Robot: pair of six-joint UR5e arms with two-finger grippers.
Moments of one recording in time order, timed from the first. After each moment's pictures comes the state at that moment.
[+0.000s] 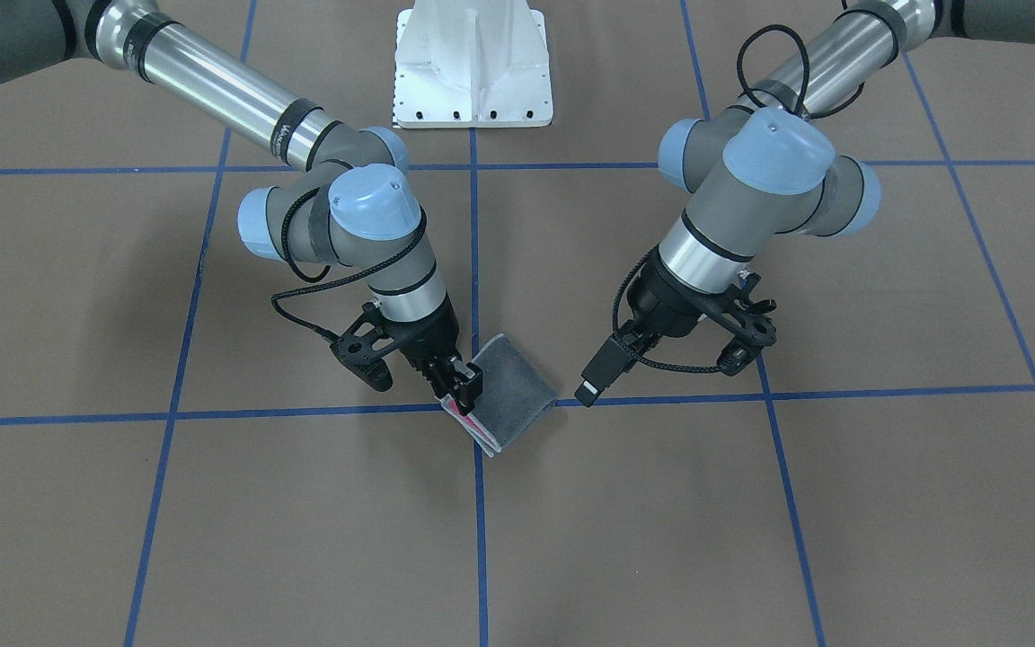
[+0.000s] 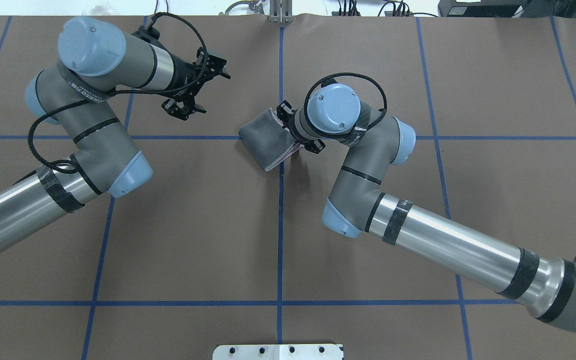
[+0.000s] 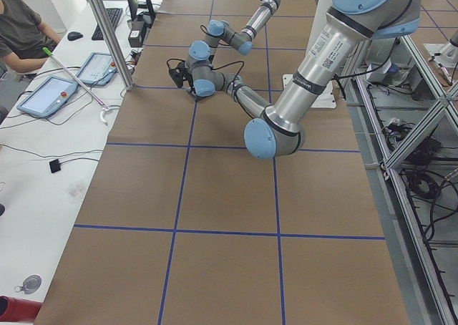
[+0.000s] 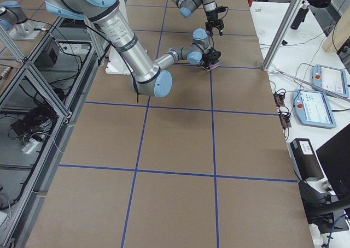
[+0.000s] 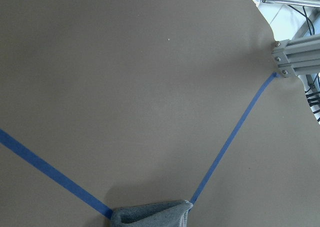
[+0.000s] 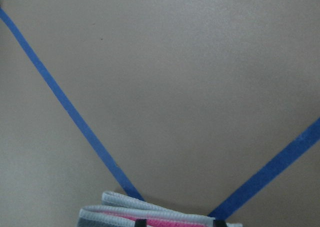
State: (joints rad) left arm -0.80 -2.22 -1.44 -2.27 -1.95 -1.97; right arm 0.59 -0.75 1.19 -1.00 1.70 2.01
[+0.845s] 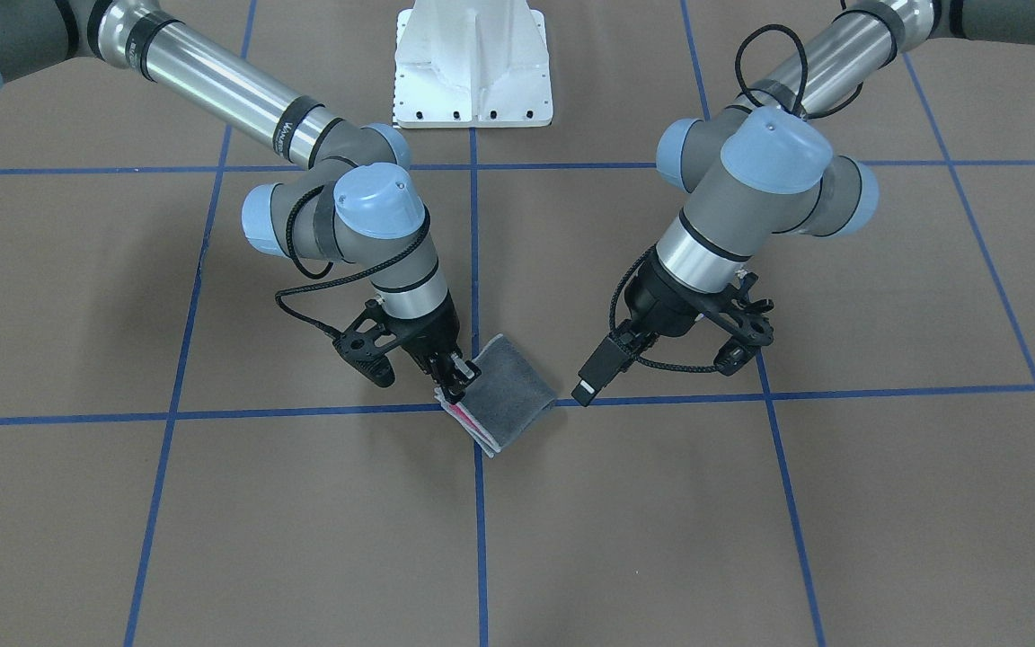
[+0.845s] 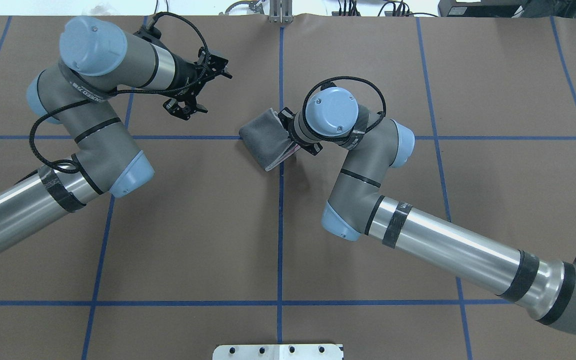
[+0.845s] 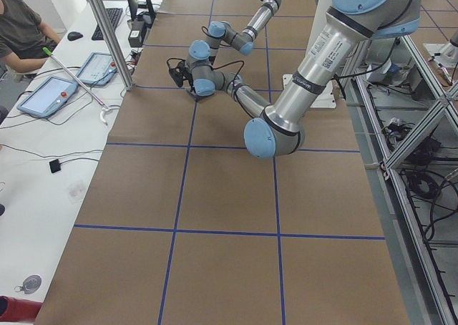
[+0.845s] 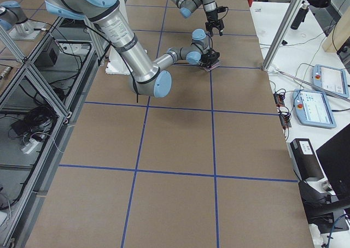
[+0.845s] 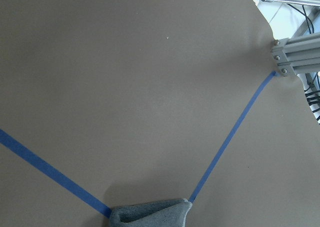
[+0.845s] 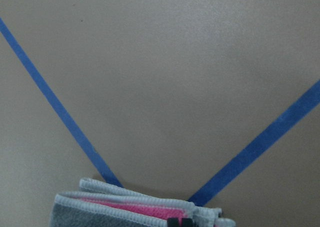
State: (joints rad) left arm -0.79 -2.22 -1.44 -2.27 -1.95 -1.97; right arm 0.58 -0.75 1.20 -1.01 1.70 2.01
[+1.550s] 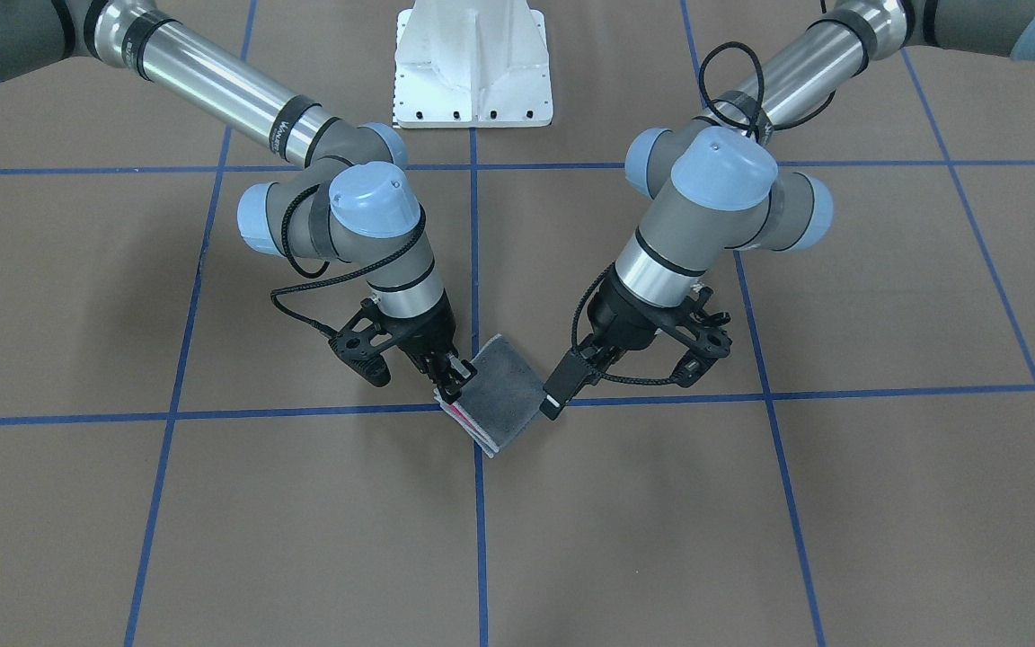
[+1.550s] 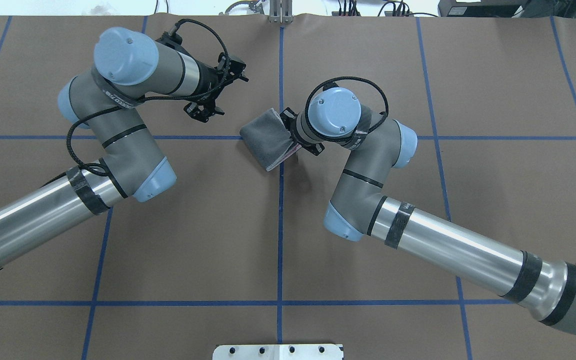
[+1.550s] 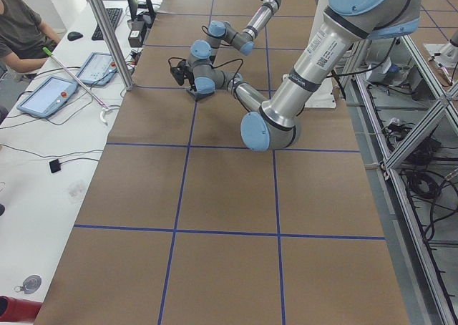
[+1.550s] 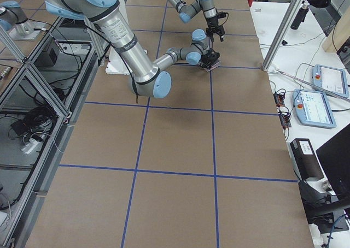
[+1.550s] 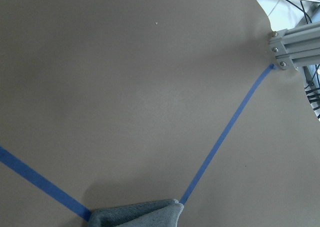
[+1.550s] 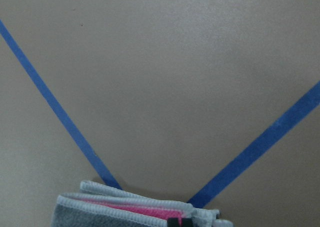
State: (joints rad) left arm -0.74 -2.30 -1.34 -2.31 -1.86 -1.98; right arm 0.58 -0.76 1.21 -1.02 1.70 2.01
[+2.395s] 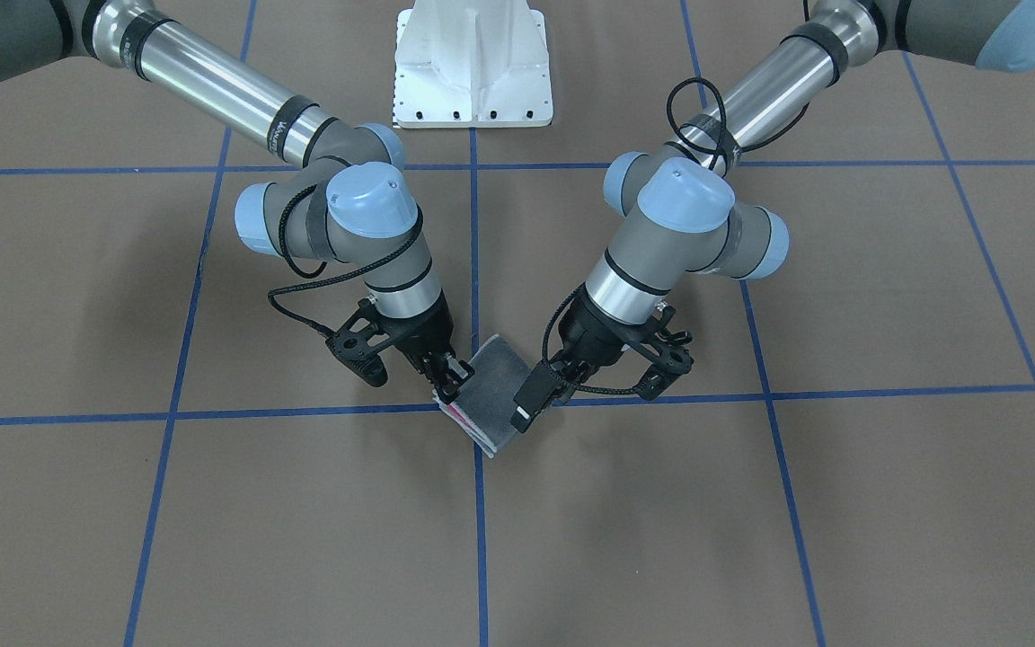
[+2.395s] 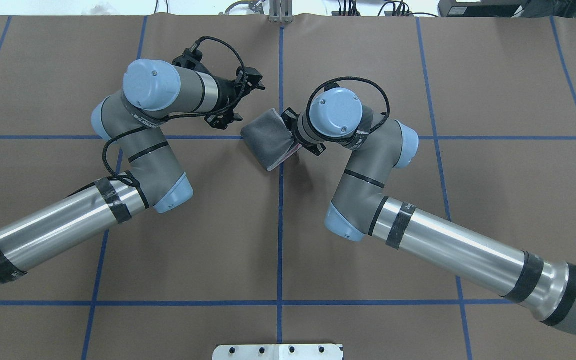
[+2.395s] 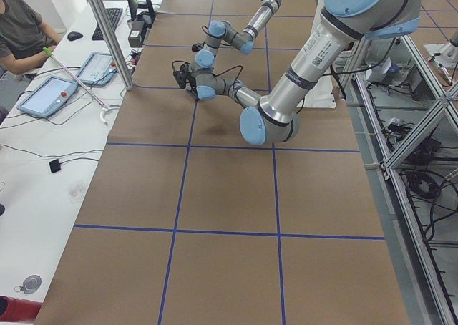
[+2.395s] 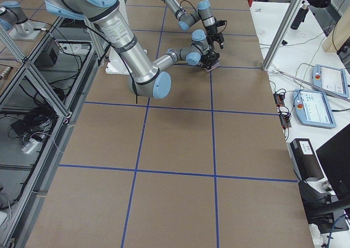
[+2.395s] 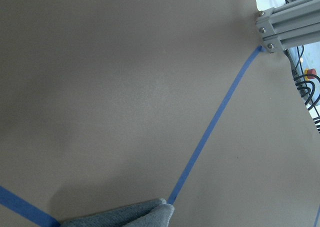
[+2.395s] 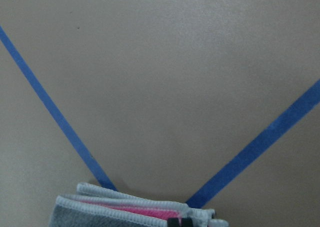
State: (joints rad) left arm -0.69 -2.35 -1.18 -2.51 -1.79 -1.99; right arm 0.59 -0.77 1.21 -1.01 1.70 2.01
